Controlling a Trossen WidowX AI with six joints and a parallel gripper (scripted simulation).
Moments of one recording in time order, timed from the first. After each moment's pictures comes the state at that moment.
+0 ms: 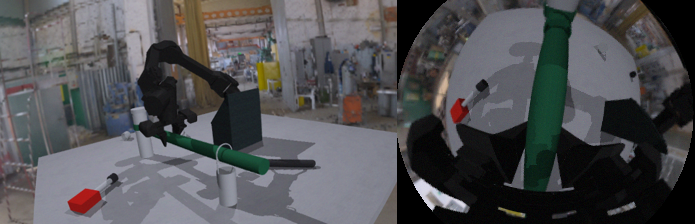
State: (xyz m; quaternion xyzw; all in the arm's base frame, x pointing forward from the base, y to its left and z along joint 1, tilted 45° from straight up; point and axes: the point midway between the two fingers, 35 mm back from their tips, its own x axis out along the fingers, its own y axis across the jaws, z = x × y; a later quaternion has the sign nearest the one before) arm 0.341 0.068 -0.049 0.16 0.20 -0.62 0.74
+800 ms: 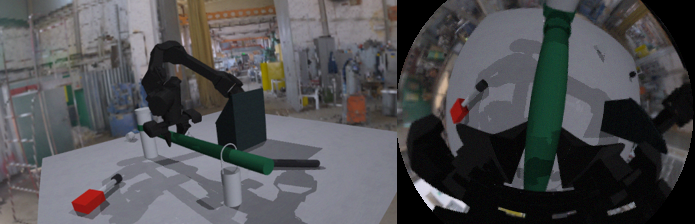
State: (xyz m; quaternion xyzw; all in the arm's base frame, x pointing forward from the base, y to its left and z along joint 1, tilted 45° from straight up) arm 0.341 0.069 -0.048 0.16 0.19 -0.62 0.74
